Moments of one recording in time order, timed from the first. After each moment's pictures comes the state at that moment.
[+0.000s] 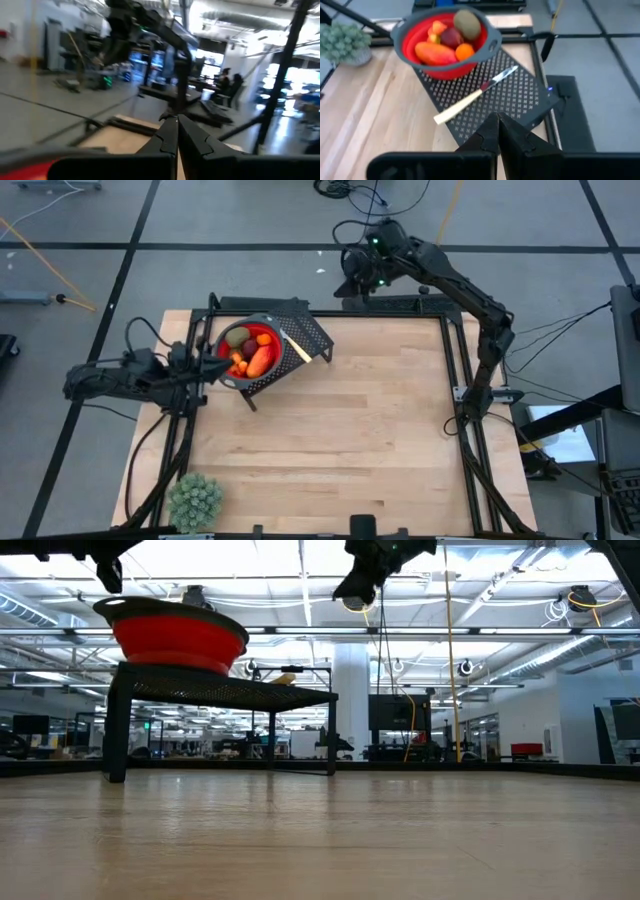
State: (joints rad) left arm -0.07 0.24 0.40 0.06 -0.22 -0.16; right arm -0.65 1.82 2.08 -0.95 -0.57 -0.40
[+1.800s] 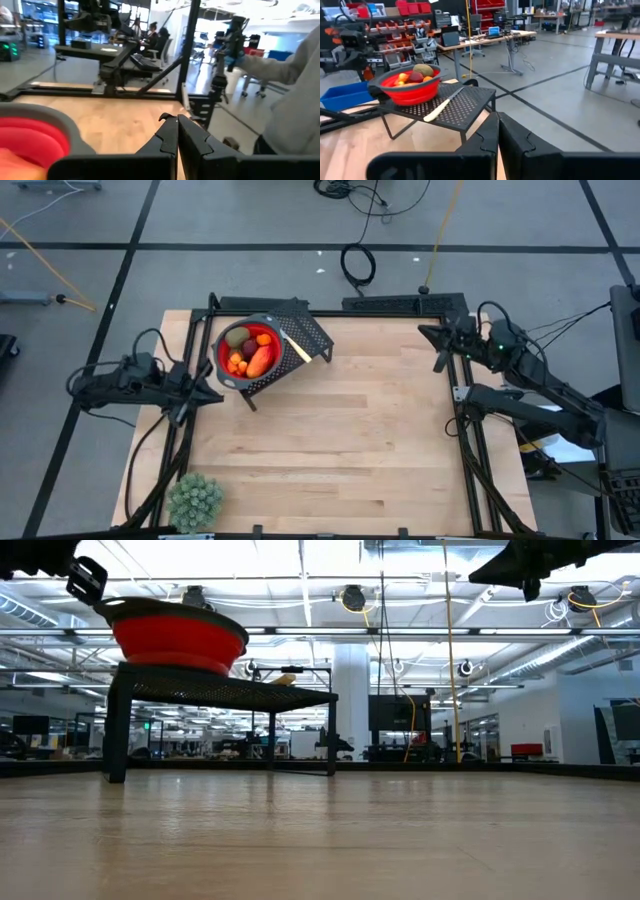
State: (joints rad) left arm -0.02 0.02 0.37 -0.32 0.28 -0.15; right arm -0.54 0.46 0.68 -0.28 -0.05 0.08
